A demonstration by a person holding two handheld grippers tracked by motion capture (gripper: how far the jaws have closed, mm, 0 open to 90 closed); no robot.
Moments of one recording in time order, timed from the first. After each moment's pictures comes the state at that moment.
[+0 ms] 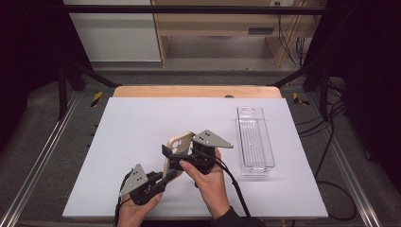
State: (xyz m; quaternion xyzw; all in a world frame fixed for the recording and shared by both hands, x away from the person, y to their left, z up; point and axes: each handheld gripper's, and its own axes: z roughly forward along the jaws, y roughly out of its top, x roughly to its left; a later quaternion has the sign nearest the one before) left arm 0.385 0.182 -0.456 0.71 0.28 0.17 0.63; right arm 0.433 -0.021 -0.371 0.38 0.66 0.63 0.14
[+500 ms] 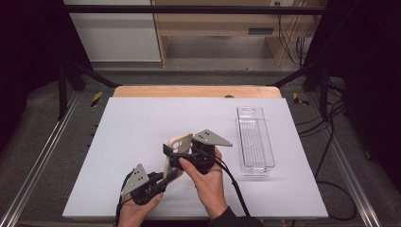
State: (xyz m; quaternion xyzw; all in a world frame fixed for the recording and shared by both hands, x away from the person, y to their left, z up) left arm 0.388 0.181 -0.462 0.71 0.29 0.16 0.62; right arm 0.434 -0.020 -0.371 0.41 0.67 0.60 0.13
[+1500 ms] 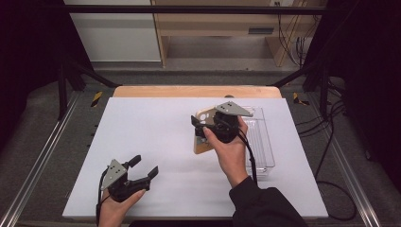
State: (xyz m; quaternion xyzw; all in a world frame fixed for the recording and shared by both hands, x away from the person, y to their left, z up) left arm 0.395 0.240 -0.458 0.68 0.39 0.25 0.57; right arm 0.495 -0.078 -0.336 0.43 0.68 0.54 0.25
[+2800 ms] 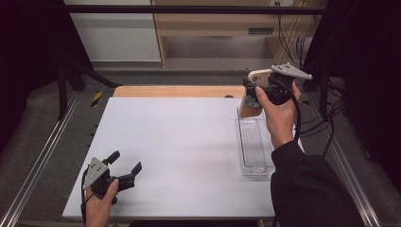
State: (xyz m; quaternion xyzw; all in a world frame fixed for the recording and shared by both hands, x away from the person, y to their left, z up) left arm 0.400 0.279 -0.456 0.65 0.41 0.30 0.56; right arm 0.557 -0.204 -0.273 0.47 0.63 0.52 0.34
